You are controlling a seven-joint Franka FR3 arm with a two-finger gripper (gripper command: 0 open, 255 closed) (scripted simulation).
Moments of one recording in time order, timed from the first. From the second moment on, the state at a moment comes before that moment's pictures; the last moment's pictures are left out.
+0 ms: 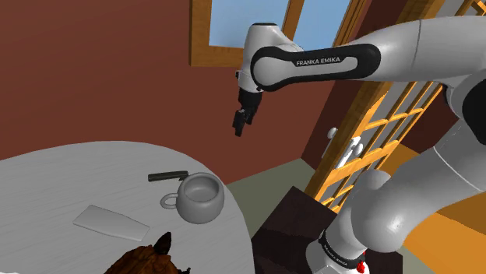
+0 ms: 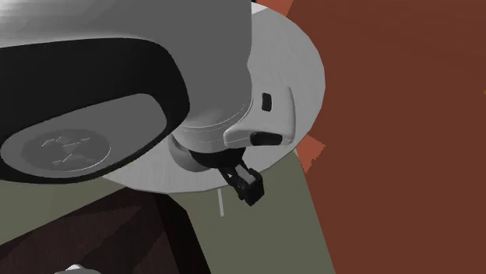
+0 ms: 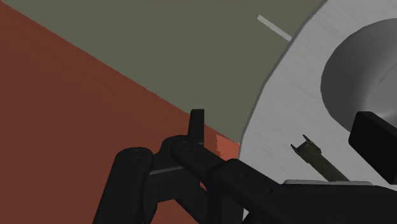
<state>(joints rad) 0.11 -0.33 -0.07 -2.26 -0.07 1.94 -0.15</state>
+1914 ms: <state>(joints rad) 0.28 0.51 0.08 -1.70 -0.08 2.16 -0.69</state>
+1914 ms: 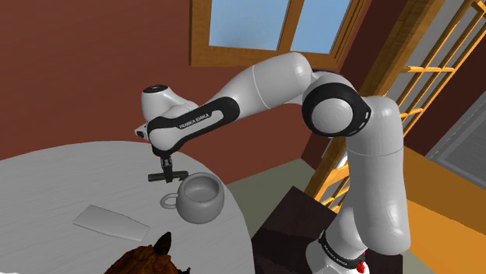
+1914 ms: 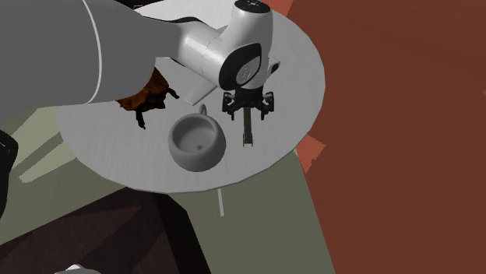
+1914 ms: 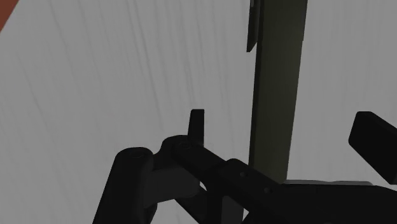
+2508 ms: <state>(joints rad) 0.28 0.54 0.08 -1.72 -0.08 2.21 -0.69</state>
